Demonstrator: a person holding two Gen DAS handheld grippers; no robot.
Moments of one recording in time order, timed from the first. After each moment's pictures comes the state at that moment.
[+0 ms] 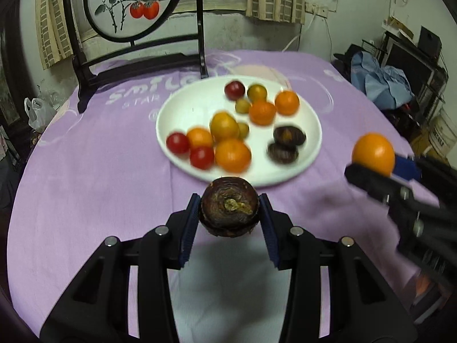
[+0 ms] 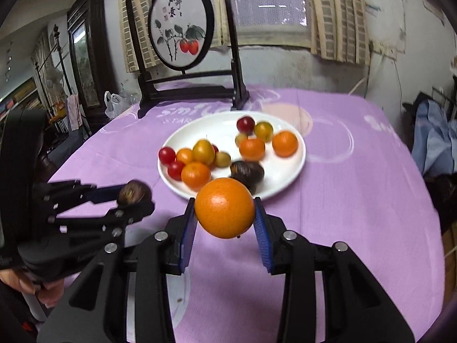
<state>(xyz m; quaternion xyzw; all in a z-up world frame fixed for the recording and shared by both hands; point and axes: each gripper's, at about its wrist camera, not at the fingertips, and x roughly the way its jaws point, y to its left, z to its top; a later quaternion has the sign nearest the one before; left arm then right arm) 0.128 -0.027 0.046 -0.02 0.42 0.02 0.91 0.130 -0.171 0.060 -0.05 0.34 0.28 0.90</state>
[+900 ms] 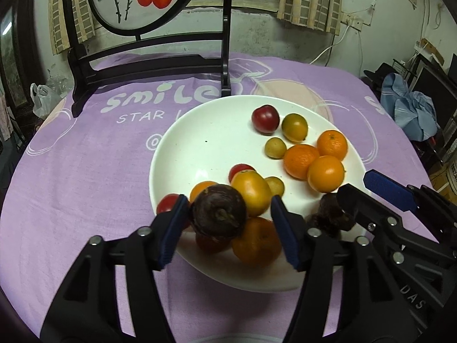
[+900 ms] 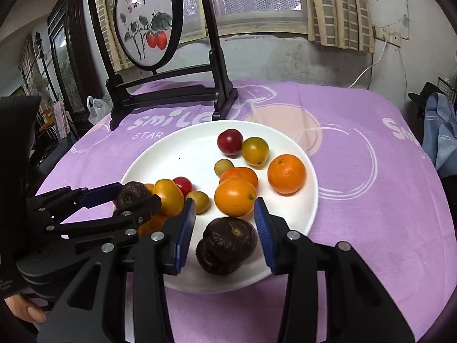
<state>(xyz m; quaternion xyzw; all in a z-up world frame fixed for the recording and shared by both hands) 0.219 -0.007 0.026 -0.06 0.42 0.06 0.90 0.225 -0.151 0.033 -0.02 0.37 0.26 0.89</state>
